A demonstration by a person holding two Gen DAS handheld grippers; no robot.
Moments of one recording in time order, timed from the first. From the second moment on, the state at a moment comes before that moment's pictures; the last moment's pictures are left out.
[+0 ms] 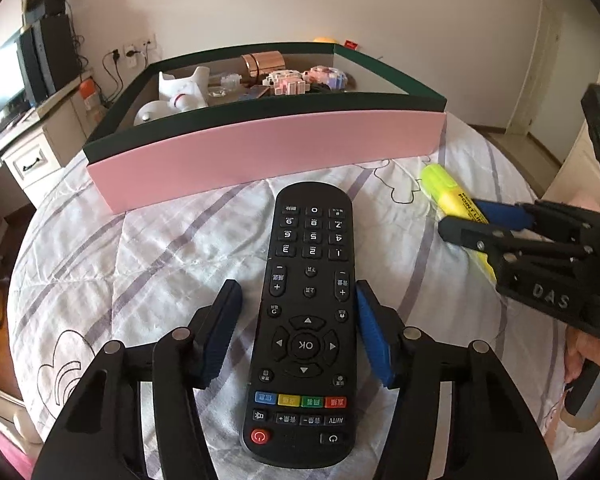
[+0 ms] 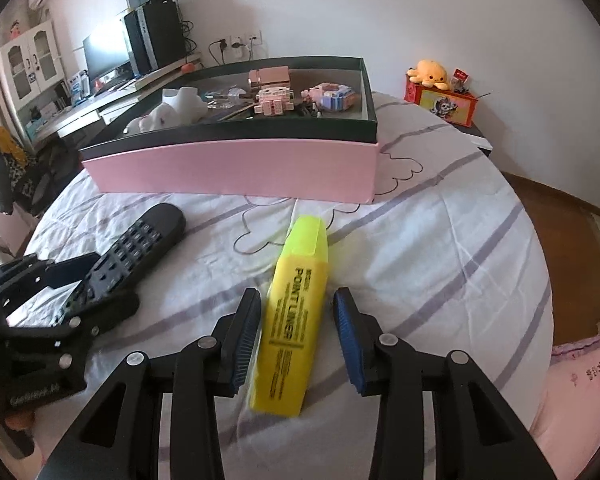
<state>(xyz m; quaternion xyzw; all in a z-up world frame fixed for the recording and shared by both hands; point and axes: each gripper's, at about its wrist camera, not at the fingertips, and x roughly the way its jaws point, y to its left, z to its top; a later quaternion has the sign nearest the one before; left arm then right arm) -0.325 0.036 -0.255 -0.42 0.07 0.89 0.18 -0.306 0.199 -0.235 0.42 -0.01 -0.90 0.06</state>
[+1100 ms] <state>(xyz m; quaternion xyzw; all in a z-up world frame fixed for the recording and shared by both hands) -0.309 0.041 -0.249 -0.41 0.07 0.90 0.16 -0.296 0.192 -0.232 0.41 -0.01 -0.91 0.05</state>
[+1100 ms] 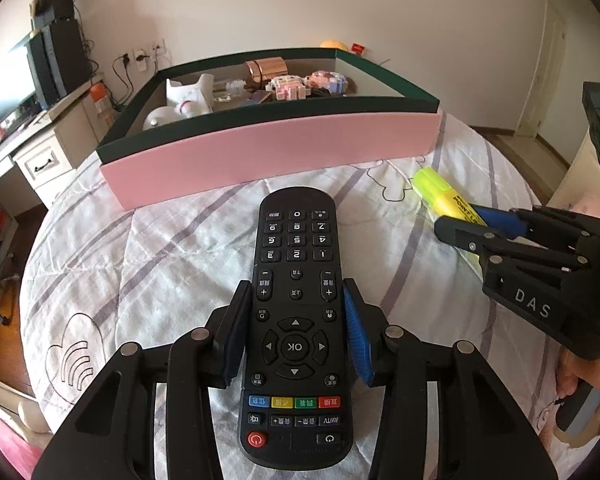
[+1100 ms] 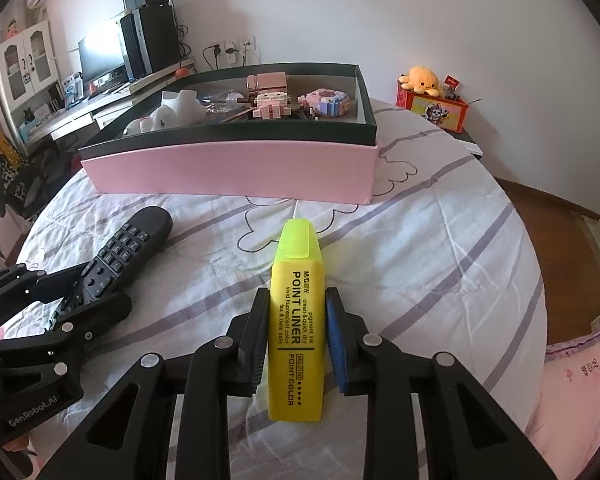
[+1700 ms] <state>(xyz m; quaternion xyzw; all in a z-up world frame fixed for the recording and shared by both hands) -0.299 0.027 -0.222 -0.38 0.07 0.91 0.17 -0.280 0.178 -0.213 0.40 -0.05 -0.91 0.11</state>
